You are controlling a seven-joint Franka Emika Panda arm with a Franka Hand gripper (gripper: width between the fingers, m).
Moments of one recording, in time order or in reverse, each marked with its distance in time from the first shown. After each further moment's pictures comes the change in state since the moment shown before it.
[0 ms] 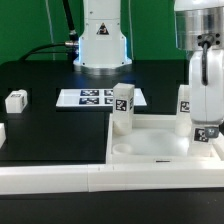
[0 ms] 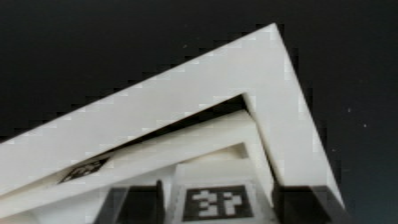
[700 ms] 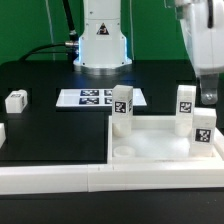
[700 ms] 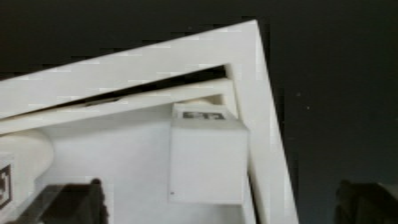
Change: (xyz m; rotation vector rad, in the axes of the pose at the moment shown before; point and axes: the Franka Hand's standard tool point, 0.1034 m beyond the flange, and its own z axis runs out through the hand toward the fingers) arm 0.008 0.000 -0.048 0.045 -0.031 -0.160
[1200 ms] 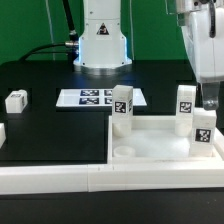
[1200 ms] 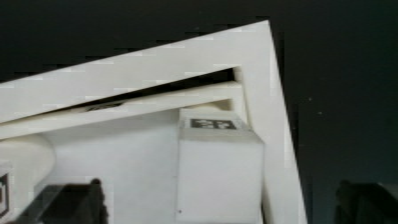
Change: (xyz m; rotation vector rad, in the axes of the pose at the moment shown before) arm 0.000 0.001 0.003 -0.003 0.002 -0.007
